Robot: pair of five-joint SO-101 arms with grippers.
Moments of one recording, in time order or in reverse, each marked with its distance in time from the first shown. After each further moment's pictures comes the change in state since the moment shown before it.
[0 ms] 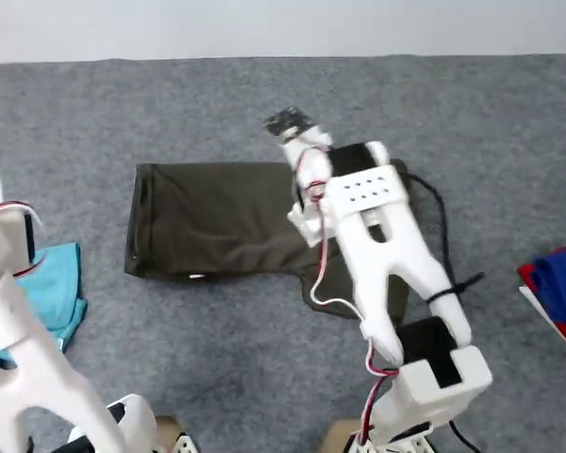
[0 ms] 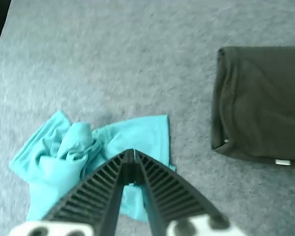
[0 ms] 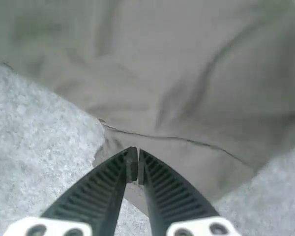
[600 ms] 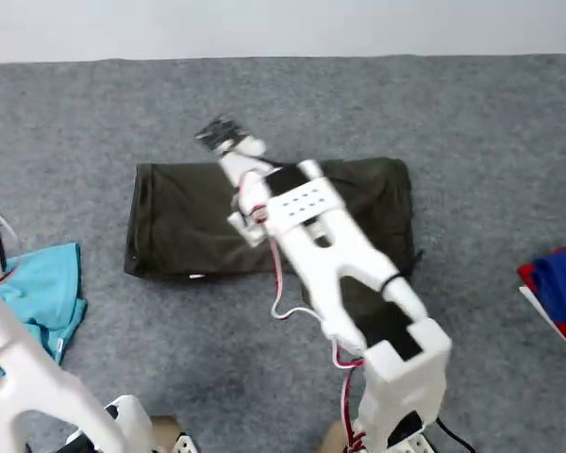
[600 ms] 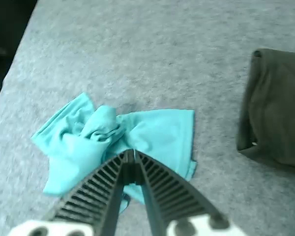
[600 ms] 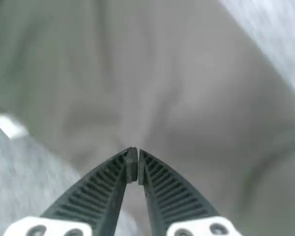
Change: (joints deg) left arm -9.8 0.0 -0.4 0.0 0.0; right arm -13.9 12.0 -0.3 -23.6 -1.1
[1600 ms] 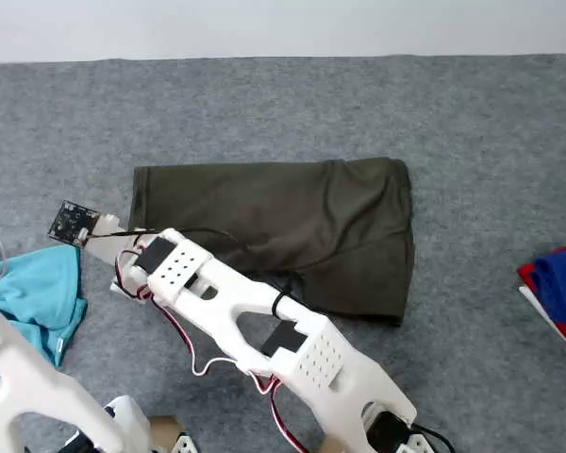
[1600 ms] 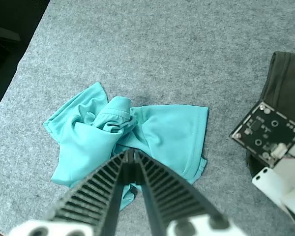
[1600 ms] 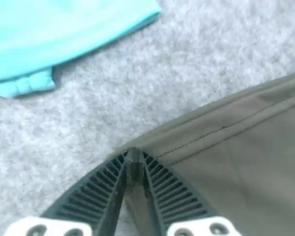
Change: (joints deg) left arm -3.4 0.0 0.0 0.0 0.0; right arm -24.3 27.0 -26.7 -8.9 0.0
